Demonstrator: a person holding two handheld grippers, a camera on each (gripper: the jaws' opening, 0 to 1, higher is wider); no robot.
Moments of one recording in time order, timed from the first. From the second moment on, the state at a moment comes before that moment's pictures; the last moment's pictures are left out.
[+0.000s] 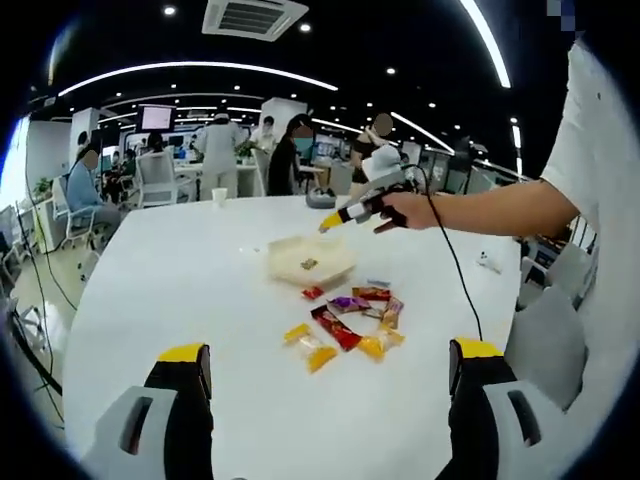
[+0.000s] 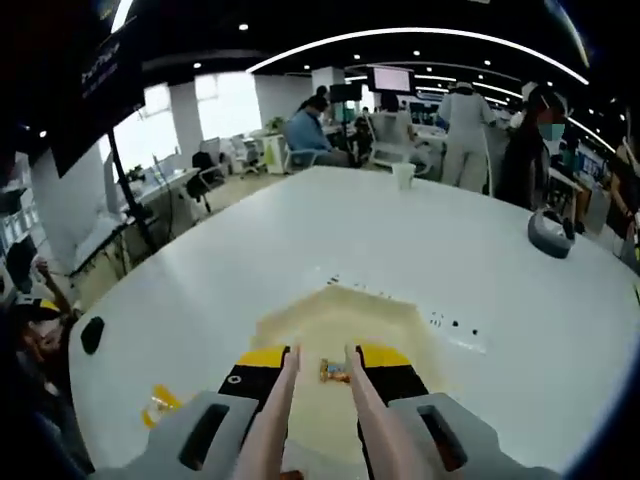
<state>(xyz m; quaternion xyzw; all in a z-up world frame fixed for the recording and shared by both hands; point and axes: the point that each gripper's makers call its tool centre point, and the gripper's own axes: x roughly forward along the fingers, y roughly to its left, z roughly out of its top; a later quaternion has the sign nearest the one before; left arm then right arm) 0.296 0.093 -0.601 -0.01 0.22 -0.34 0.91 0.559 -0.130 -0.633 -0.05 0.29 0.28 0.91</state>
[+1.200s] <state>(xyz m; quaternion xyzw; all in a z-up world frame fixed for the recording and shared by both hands) 0.291 0.056 -0.556 0.00 0.16 -0.41 0.90 0.408 -0.122 -0.565 -0.06 0.23 0.29 0.93</state>
